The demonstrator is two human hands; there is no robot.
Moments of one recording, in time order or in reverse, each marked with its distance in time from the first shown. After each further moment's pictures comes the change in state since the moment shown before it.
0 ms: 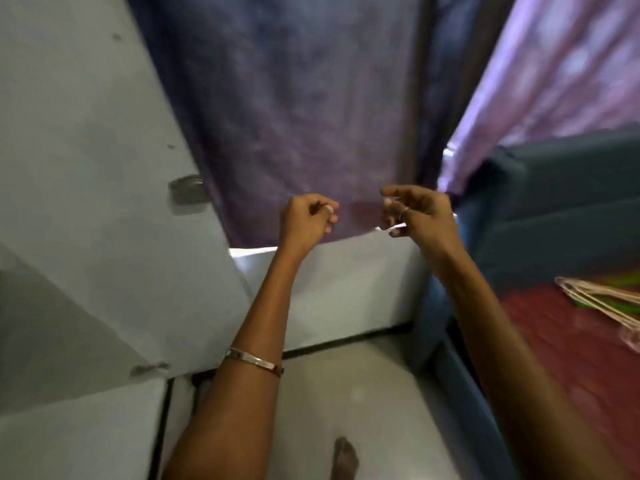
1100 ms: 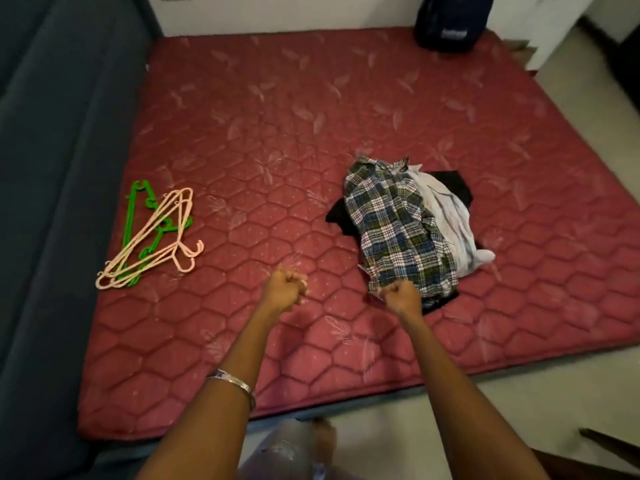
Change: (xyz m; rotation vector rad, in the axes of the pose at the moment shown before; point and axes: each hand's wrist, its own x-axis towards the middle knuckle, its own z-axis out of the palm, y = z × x) left_hand -0.367 0.054 0.784 0.363 -1.668 -0.182; right_hand -0.474 0.237 -0.628 -0.246 1.533 1.243
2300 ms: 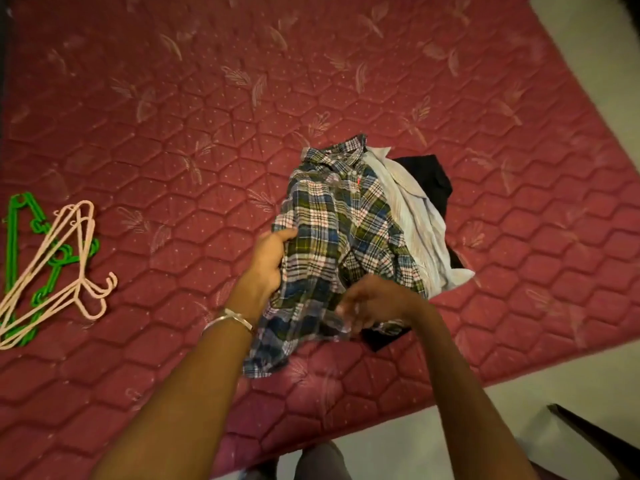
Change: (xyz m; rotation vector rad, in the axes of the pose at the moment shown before) left_hand 0.182 0.142 0.118 -0.531 -0.147 -0.295; right_hand 0.152 -0.048 -0.093 0.043 -0.907 -0.401
